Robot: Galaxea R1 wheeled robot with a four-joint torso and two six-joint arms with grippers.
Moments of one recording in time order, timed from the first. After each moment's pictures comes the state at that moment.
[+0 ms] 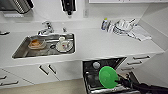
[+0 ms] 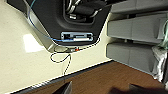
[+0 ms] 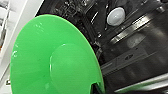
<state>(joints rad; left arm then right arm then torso) 1.73 2.74 -2.36 0.68 -0.48 -0.48 -0.57 2.29 -1.65 0.37 0.03 0.17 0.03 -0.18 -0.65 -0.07</state>
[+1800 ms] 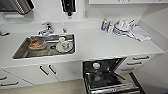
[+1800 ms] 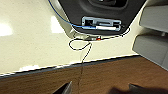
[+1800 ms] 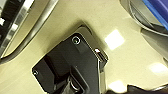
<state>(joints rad) 1.63 2.98 -2.67 0.47 -0.18 -0.50 -0.96 2.00 -1.66 0.43 -0.26 0.21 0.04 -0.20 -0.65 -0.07</state>
